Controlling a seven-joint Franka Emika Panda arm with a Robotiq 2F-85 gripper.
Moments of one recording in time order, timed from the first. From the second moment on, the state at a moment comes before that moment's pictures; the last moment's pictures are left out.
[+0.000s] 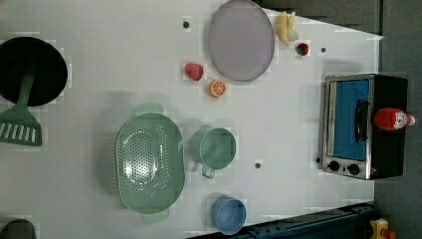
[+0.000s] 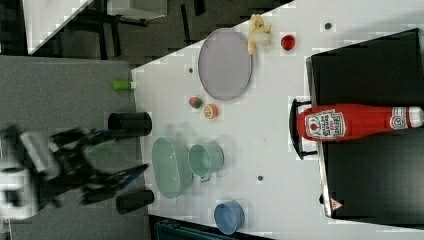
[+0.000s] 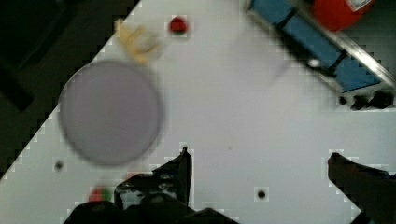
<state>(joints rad) -0.02 -0.24 -0.20 -1.80 -0.03 0.12 -0.06</state>
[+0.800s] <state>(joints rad) -0.09 0.16 -0.55 -1.86 -0.01 0.47 -0.06</state>
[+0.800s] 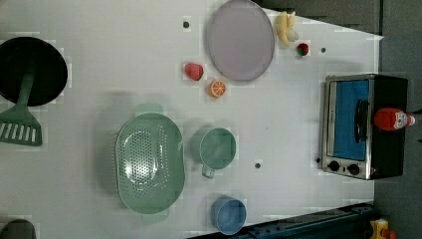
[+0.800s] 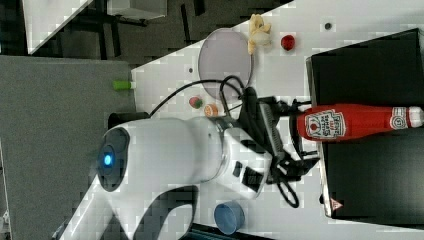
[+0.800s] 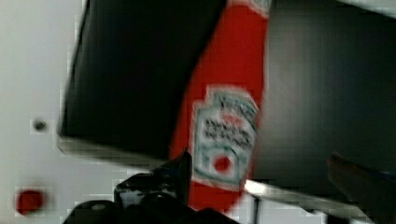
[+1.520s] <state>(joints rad) -0.13 0.35 -0.55 -1.83 0.21 0.58 -0.07</state>
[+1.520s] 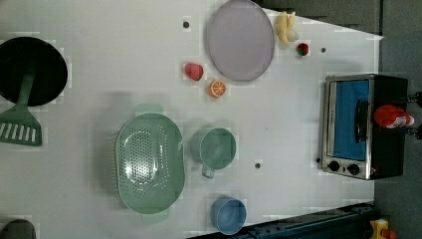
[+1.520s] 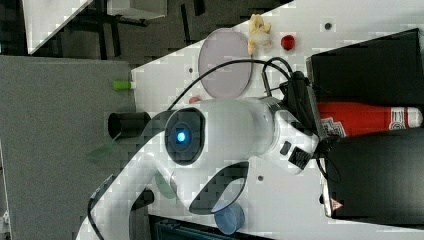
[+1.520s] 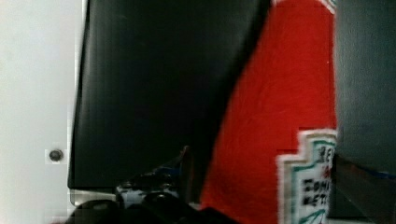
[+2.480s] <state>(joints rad) -0.12 0.34 -0.58 -1.82 0.22 0.52 -0.07</state>
